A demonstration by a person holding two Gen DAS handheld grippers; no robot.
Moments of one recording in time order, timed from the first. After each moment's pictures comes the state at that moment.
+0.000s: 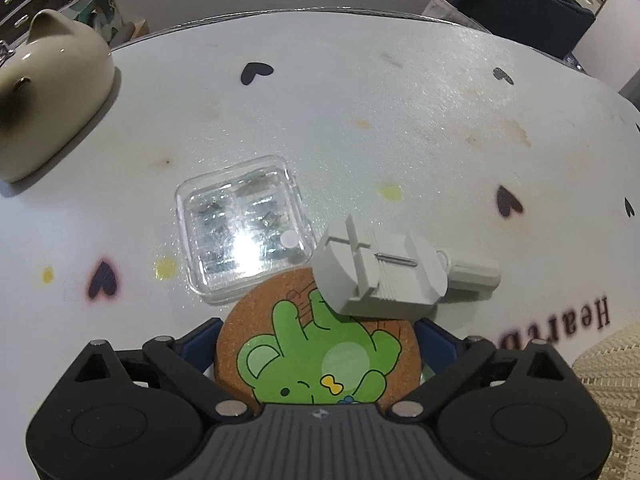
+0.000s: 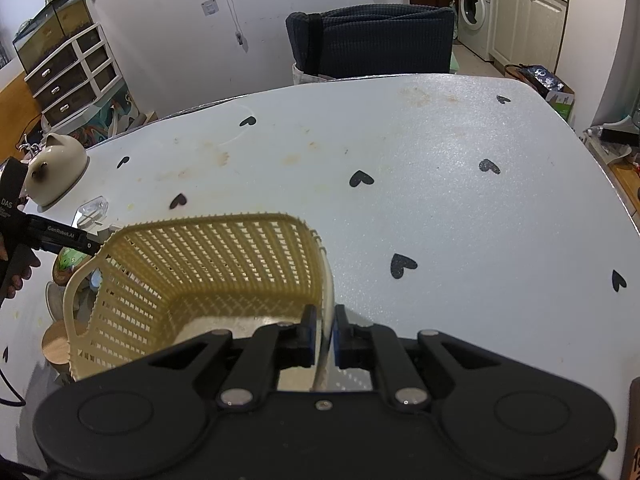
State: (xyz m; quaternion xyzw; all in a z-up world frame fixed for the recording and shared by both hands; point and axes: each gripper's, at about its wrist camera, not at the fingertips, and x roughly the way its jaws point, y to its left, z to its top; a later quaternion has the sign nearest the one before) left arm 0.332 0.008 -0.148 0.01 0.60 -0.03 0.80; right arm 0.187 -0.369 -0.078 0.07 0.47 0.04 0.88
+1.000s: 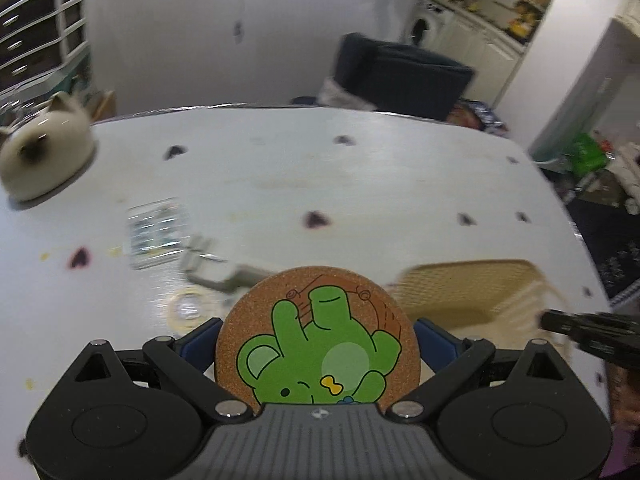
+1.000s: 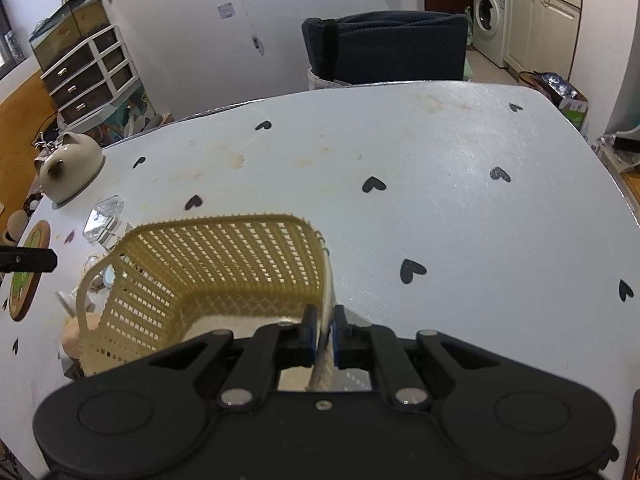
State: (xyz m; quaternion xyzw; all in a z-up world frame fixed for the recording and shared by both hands) left arm 0.205 -0.067 -0.031 -0.04 0.49 -0.12 0.86; right arm 0.182 -0.372 -0.073 0.07 0.46 0.07 0.88
